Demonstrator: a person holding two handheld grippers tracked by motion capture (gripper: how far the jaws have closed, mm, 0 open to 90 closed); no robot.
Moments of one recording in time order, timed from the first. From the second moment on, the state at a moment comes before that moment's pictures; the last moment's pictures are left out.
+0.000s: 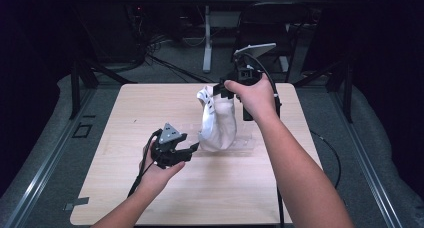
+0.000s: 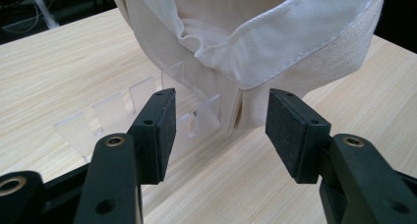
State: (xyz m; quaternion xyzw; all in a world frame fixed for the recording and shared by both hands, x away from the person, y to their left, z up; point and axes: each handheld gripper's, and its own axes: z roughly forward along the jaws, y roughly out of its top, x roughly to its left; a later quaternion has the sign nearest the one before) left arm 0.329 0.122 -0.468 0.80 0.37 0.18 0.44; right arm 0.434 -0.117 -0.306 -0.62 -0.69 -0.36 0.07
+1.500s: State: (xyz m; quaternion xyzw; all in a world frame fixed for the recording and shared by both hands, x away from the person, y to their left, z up) left arm 0.296 0.213 -0.538 0.75 0.45 0.19 0.44; right arm 0.344 -0.175 -0.358 -0.55 -0.73 -0.39 0.09
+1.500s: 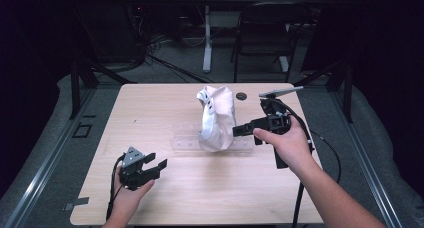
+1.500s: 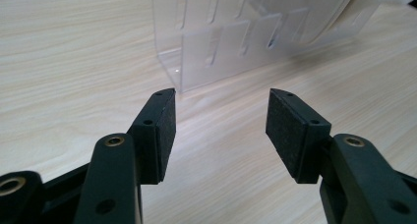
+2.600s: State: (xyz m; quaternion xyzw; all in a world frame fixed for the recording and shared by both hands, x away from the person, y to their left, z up) left arm 0.292 0.213 -0.551 0.77 0.43 0.20 0.42; right arm 0.299 -0.189 -0.446 -0.56 -0.72 -0.42 0.03
